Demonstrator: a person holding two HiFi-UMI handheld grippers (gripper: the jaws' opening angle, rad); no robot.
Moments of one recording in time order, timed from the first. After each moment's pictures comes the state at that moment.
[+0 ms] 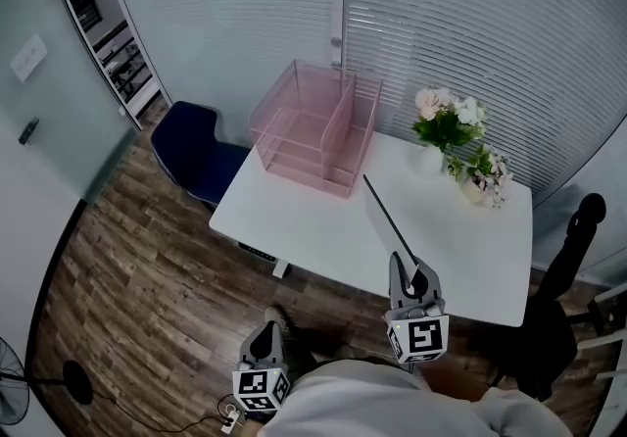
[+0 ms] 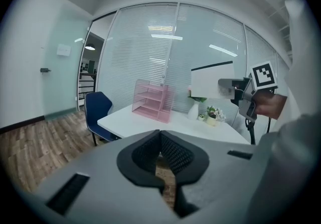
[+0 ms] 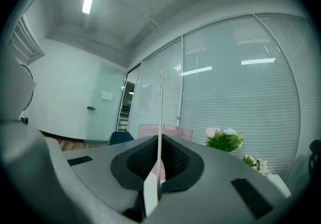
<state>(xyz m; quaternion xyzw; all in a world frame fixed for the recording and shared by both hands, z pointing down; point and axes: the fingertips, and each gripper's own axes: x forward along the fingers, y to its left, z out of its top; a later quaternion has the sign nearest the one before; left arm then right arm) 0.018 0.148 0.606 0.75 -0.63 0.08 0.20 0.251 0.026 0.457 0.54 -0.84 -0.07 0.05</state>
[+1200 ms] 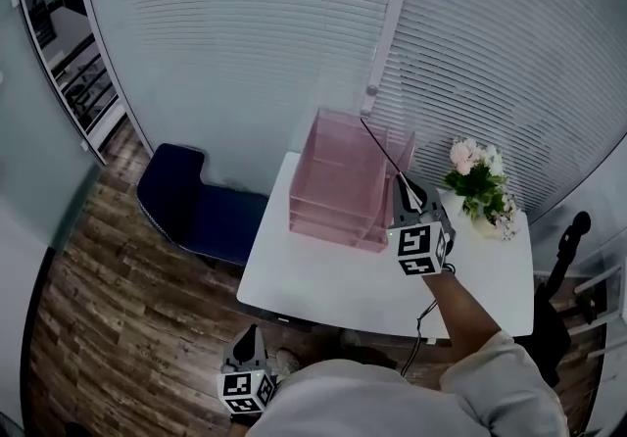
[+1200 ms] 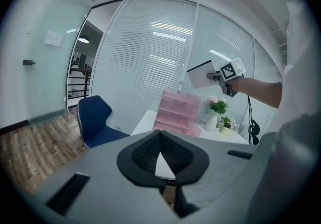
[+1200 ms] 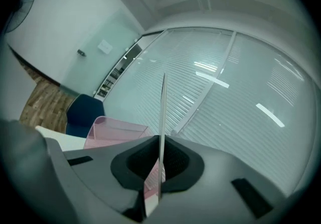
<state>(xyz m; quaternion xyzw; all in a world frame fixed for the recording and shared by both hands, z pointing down) -0.203 -0.055 0.603 0.78 -0.58 0.06 0.21 0.097 -0.288 0.402 0.59 -0.72 -0.21 0.29</state>
